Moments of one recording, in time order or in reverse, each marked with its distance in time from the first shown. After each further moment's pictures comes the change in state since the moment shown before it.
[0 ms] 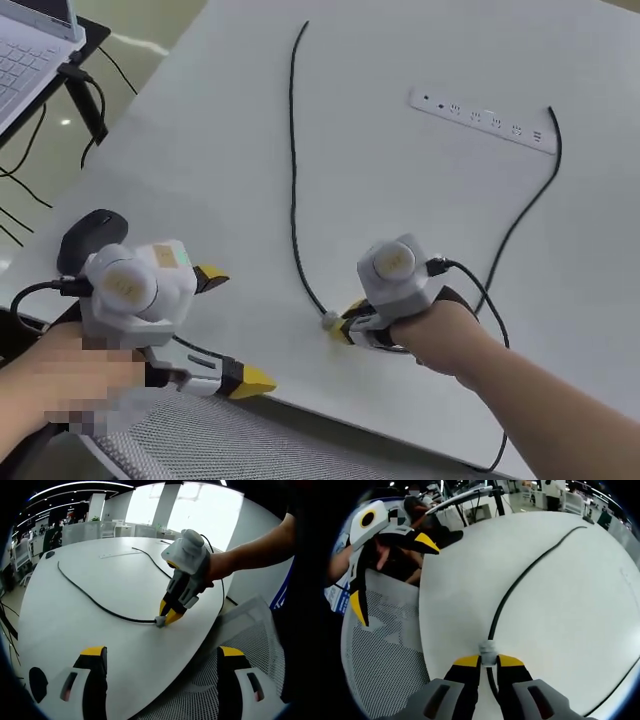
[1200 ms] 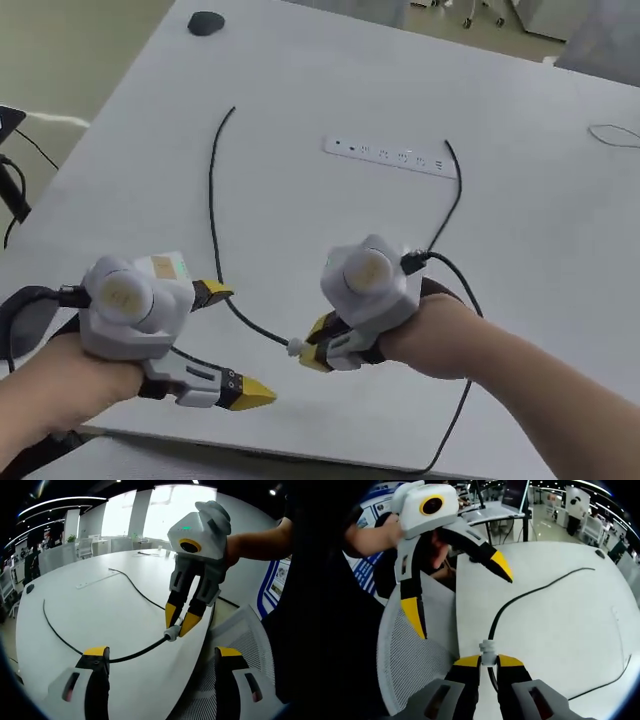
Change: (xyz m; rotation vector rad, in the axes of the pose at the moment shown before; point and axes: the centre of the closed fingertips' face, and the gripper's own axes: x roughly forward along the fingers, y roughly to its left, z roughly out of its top) left arm 0.022 -0.037 0.082 0.185 -0.059 -0.128; right arm -0.109 0.044 0.023 -0.198 -0.045 0.046
